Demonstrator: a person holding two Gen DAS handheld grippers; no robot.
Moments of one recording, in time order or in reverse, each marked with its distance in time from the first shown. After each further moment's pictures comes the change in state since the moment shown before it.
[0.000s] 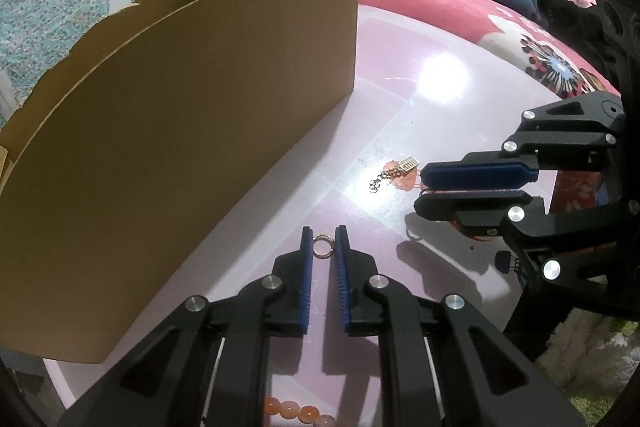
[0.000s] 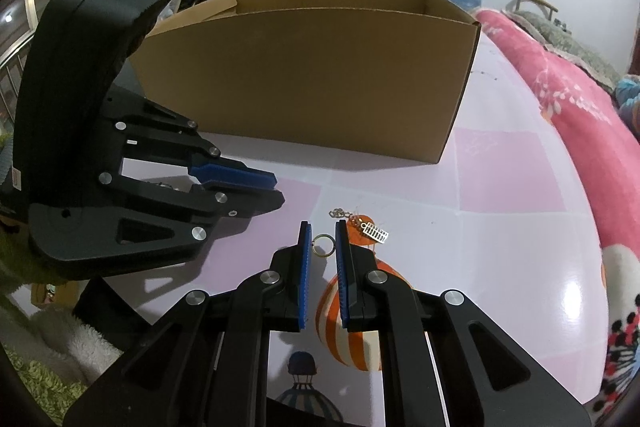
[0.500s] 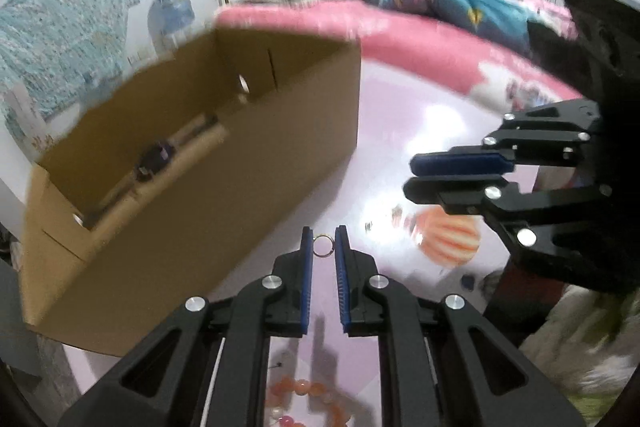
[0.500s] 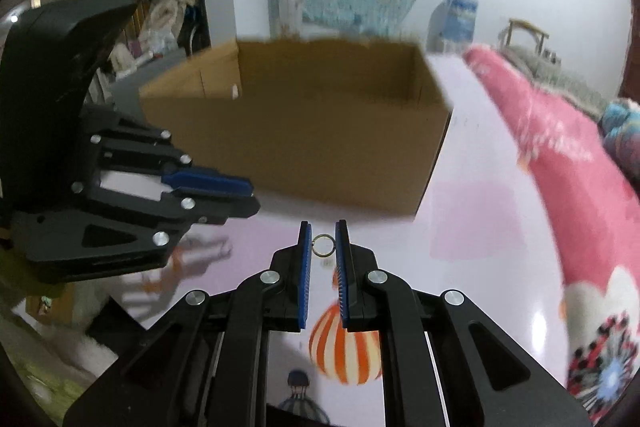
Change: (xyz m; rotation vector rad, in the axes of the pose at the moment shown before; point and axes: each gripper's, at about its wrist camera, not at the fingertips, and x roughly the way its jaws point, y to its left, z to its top) left arm -0.068 0.005 0.010 -0.025 -0.148 0.035; right arm -0.046 0.005 0.026 -0.021 -0.144 -0.024
